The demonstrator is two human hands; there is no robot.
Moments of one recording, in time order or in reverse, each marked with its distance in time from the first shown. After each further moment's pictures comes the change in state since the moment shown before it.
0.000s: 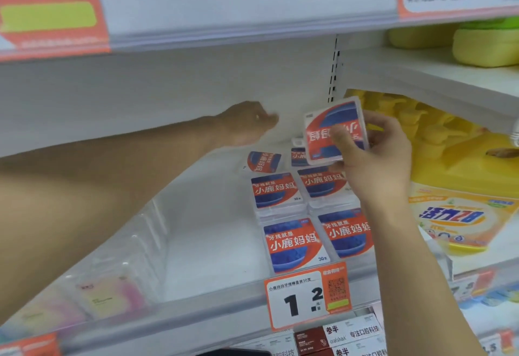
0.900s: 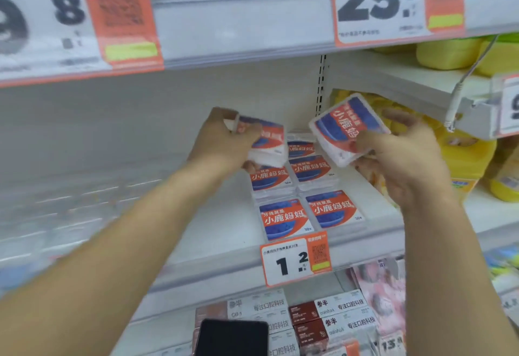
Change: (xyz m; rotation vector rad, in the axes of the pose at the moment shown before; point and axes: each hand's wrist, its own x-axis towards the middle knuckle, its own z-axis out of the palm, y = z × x) left_hand -0.117 0.027 0.013 -0.828 0.422 -0.119; right_hand -0.009 -0.047 -0.057 0.191 -0.058 0.293
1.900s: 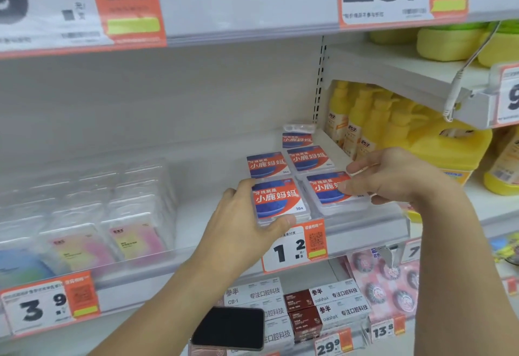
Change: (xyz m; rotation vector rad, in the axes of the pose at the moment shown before) left_hand -0.093 -0.064 0.015 0.552 -0.193 -0.013; right_hand 0.010 0.022 -0.034 -0.844 -0.418 0.250
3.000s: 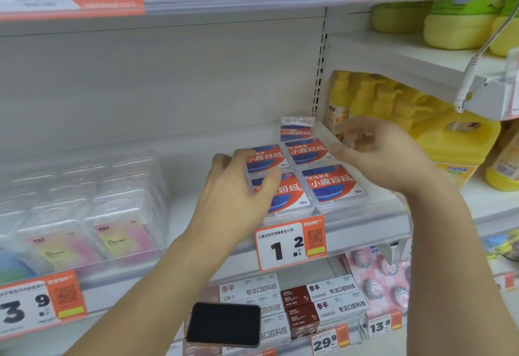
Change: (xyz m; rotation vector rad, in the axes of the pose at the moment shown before) left_hand 0.025 0.007 -0.006 -0.052 0.163 0.059; right_hand 0.009 -0.009 0.013 -0.144 0.300 -0.399
